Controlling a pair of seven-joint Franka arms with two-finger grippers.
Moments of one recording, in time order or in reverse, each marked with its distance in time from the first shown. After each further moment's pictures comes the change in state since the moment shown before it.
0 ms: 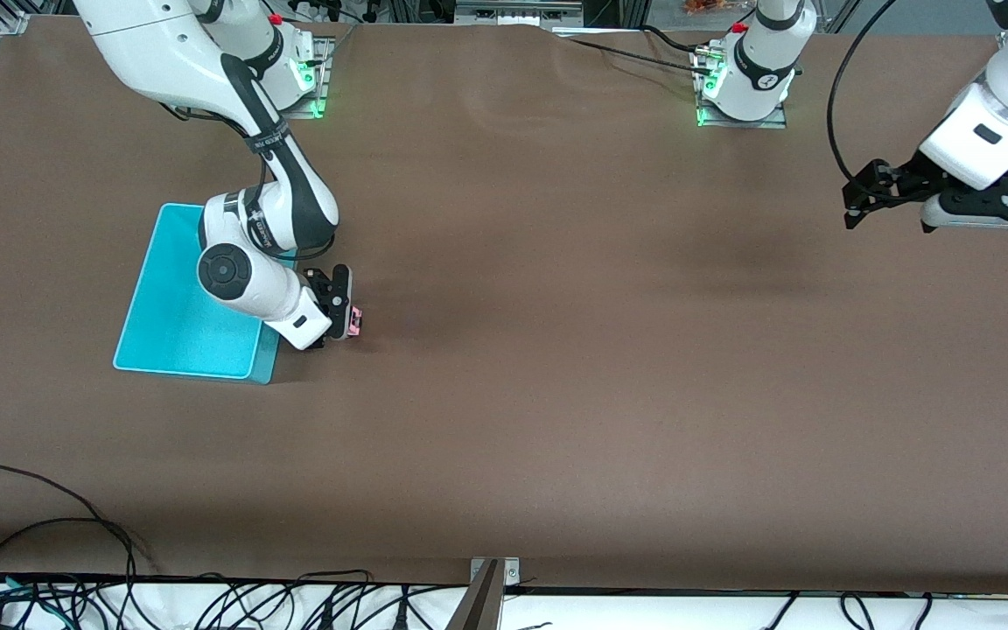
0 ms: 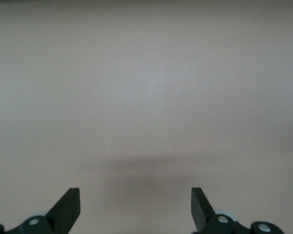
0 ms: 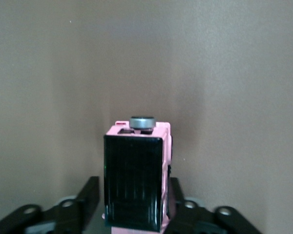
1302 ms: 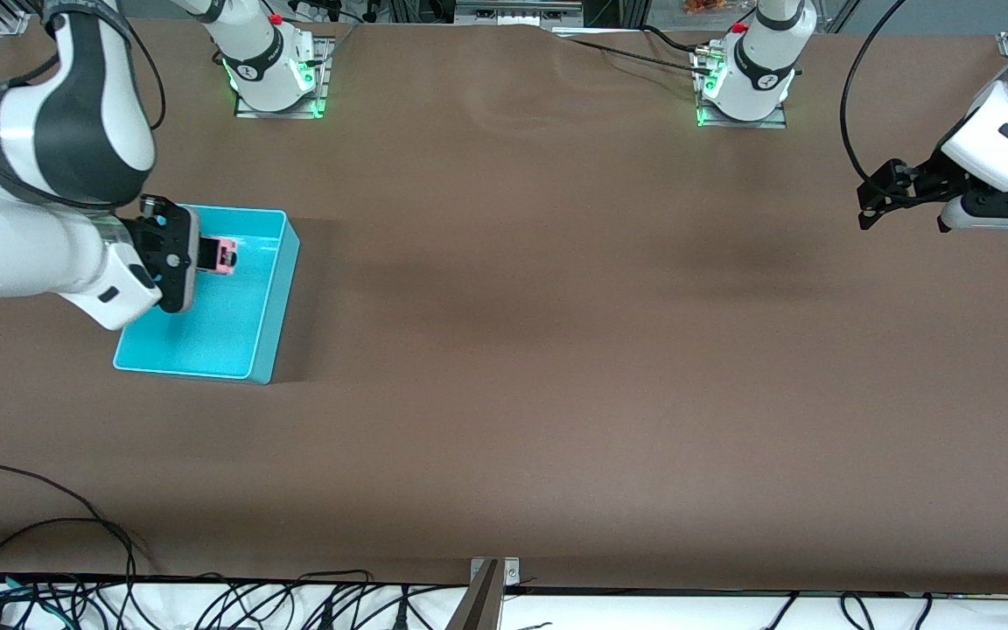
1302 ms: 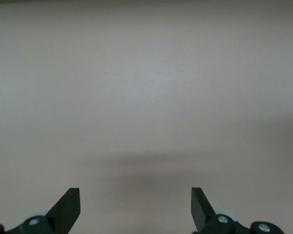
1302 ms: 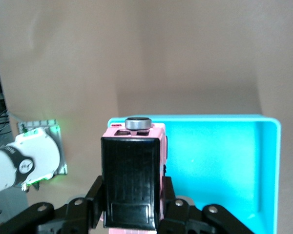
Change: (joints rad) left arm 0.012 0.044 -0.013 0.100 0.005 -0.086 -0.001; right arm -0.011 -0.149 -0.245 0.541 -0.001 -1.010 -0.066
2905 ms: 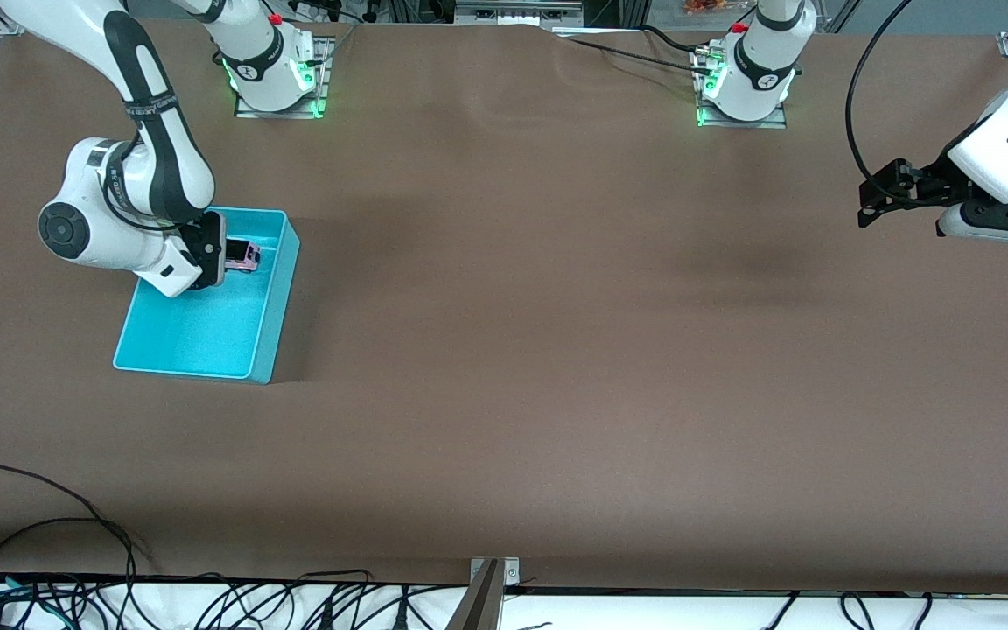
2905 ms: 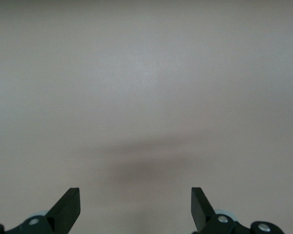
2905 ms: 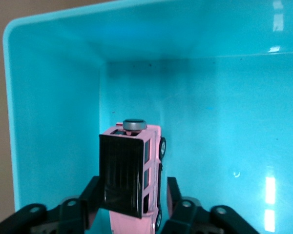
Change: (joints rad) left arm 0.015 0.059 -0.005 0.079 -0.039 -0.070 0.086; right arm 0.000 -0.096 -0.105 -0.869 0.046 0.860 -0.279
